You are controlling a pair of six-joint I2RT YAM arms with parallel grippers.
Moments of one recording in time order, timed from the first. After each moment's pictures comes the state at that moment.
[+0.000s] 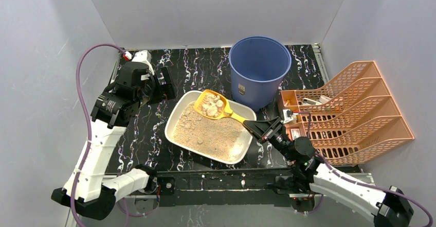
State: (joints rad) left arm -0.41 1.06 1.48 -1.08 -0.17 -0.49; right arm 0.90 0.53 0.09 0.67 0.07 1.47
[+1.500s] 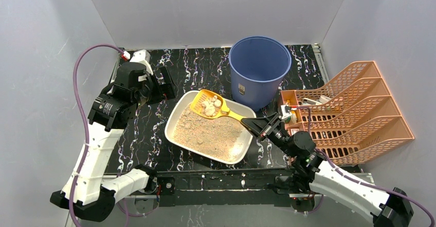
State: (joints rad) left arm -0.41 1.04 1.49 -1.07 -0.13 -0.50; right arm 0.89 0.51 0.17 0.52 0.03 1.48
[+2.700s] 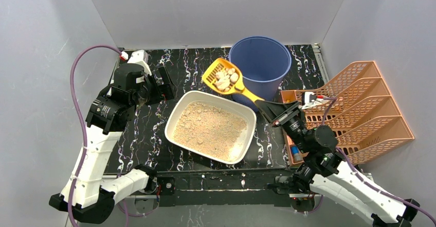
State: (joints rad) left arm -0.41 1.02 1.49 -1.06 -0.14 -0.49; right arm 0.89 0.45 0.45 0.29 0.17 1.25
